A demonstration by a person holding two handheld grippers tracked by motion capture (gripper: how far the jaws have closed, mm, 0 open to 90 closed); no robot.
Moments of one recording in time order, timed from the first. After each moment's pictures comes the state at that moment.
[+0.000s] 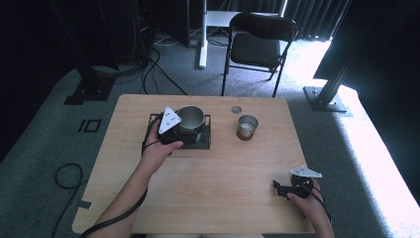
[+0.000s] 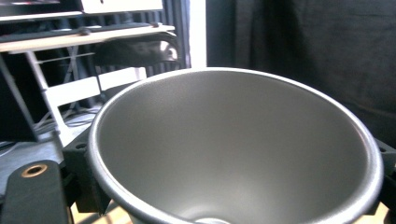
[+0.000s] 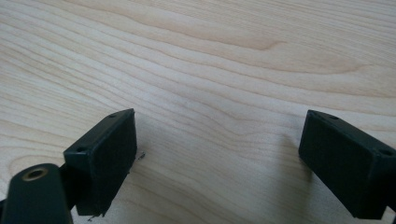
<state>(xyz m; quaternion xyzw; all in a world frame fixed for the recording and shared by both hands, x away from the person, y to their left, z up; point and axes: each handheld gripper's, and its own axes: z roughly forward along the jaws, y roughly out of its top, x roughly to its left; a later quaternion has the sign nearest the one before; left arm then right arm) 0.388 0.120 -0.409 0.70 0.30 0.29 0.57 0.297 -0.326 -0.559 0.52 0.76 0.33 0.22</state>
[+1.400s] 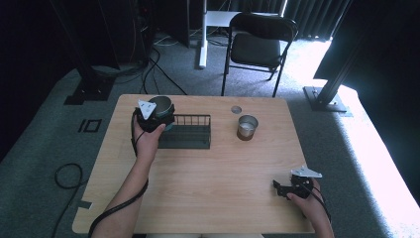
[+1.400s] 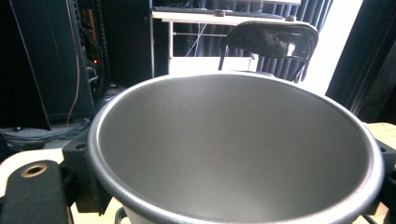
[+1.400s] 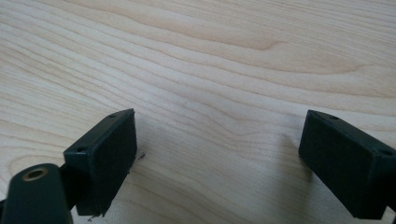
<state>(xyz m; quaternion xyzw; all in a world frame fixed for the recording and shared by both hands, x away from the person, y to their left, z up) 0.442 0.178 -0.449 0.59 0.50 0.38 0.50 0.297 -0.326 -0.558 0.52 0.76 0.33 0.22</state>
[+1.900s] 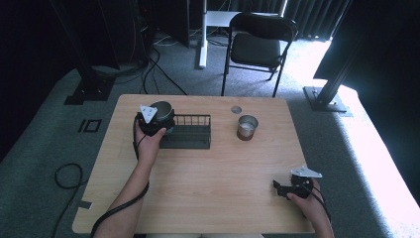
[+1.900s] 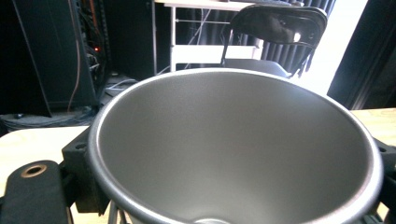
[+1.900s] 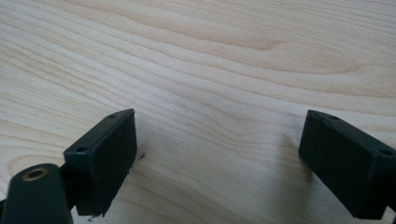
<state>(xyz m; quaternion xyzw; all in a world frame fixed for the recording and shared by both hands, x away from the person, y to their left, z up) 0.447 0.180 -0.474 0.60 0.51 0.38 0.49 0.297 -0.326 -0.558 0.52 0.76 0.33 0.22</state>
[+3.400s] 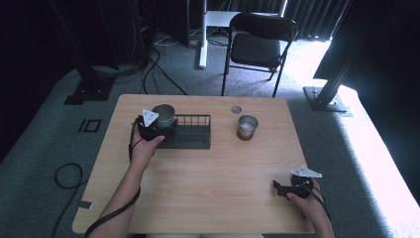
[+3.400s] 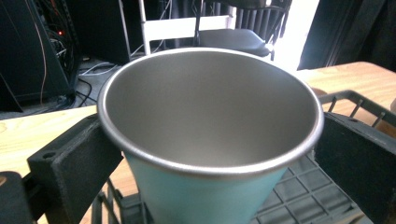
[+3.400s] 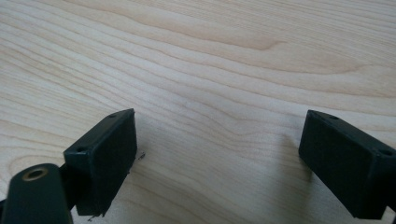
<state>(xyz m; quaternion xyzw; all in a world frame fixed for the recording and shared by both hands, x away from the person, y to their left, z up) 0.430 0.184 -0.475 0.67 0.47 0.33 0.47 0.297 -0.326 -0.558 0.52 0.76 0.33 0.22</state>
